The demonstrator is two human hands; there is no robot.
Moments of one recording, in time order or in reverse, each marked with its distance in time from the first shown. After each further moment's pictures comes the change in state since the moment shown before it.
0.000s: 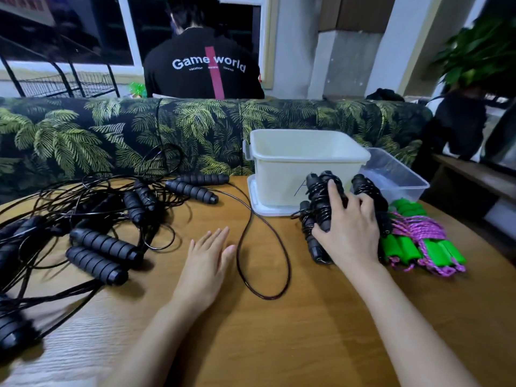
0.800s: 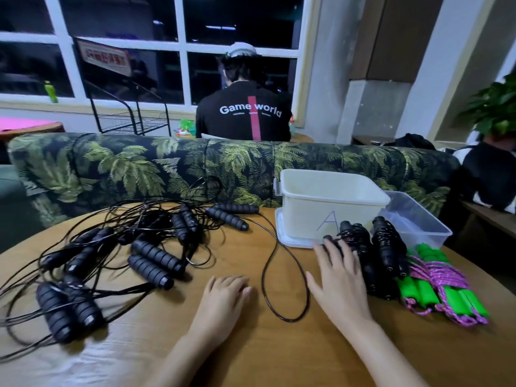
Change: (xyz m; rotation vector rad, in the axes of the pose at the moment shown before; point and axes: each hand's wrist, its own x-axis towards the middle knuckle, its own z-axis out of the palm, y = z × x) left_hand -0.044 0.003 -0.019 0.182 -0.013 -0.012; right_hand -0.040 -0.026 0.009 0.107 0.142 -0.309
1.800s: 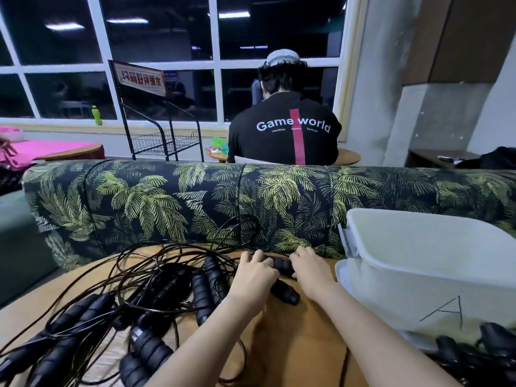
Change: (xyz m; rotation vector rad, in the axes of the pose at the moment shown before) left_hand 0.239 -0.092 -0.026 0.624 -0.073 0.197; right_hand 0.244 -0.109 0.190 0.050 -0.576 -0.192
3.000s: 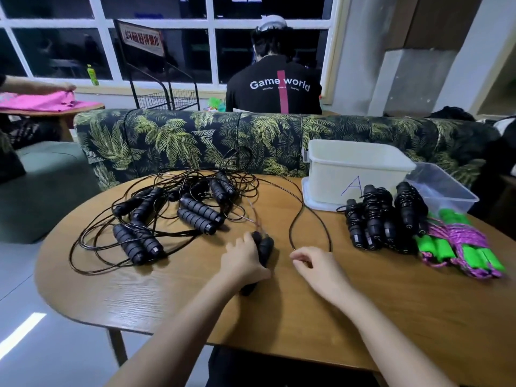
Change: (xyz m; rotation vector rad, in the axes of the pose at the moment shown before) left_hand -0.258 0.142 -0.085 -0.567 -0.301 -0.502; right_hand -0.372 -0.040 -0.031 0.660 0.045 0.078
